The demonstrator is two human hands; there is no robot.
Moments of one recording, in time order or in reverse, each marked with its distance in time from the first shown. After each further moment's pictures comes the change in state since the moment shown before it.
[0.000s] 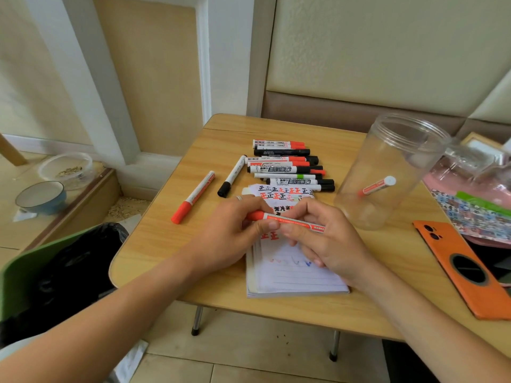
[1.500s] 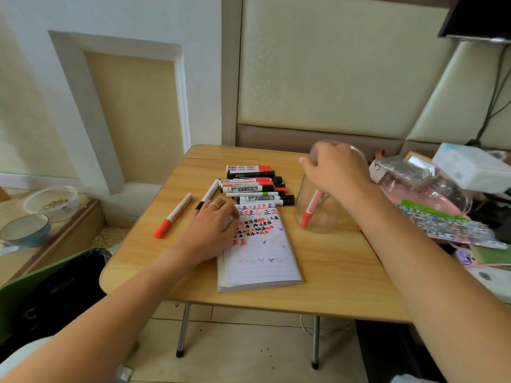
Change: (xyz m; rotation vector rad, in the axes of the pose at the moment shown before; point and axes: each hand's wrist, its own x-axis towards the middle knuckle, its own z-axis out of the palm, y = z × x) left_hand 0.023 -0.005 0.010 0.463 -0.108 -0.222; right_hand 0.043 -0.098 -0.088 -1.418 0.527 0.011
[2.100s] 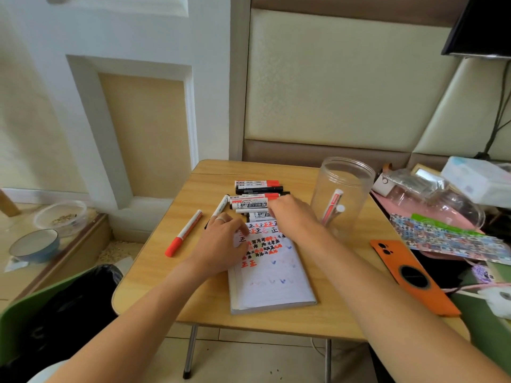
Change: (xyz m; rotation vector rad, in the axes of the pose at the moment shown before) left_hand 0.006 -0.001 -0.006 -0.045 -0.023 -0.062; right_hand -0.007 -0.061 0.088 -0.004 -0.248 -0.342
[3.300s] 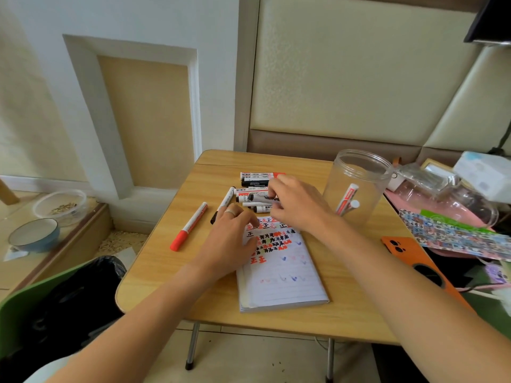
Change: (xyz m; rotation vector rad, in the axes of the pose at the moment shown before) left_hand -0.007 0.003 0.002 -0.084 0.128 0.121; right_hand 0.007 -0.001 -0.010 0.100 0.168 -0.148
